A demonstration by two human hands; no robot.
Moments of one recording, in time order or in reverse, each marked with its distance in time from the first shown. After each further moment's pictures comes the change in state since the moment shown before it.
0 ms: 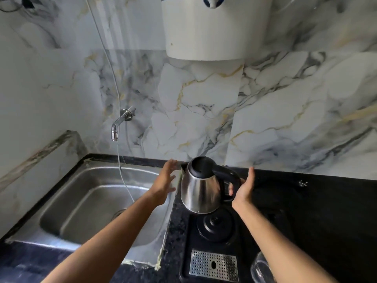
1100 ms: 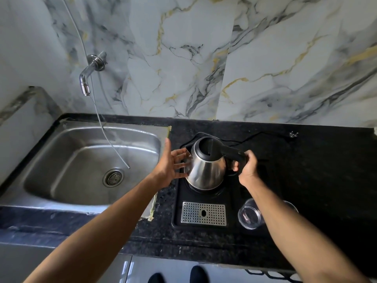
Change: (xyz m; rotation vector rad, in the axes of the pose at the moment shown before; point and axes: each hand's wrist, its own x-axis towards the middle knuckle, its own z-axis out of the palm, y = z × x) left_hand 0.008 -0.092 0.040 -0.266 -0.135 -0.331; right_hand 0.013 0.039 -0.099 -0.081 0.043 0.182
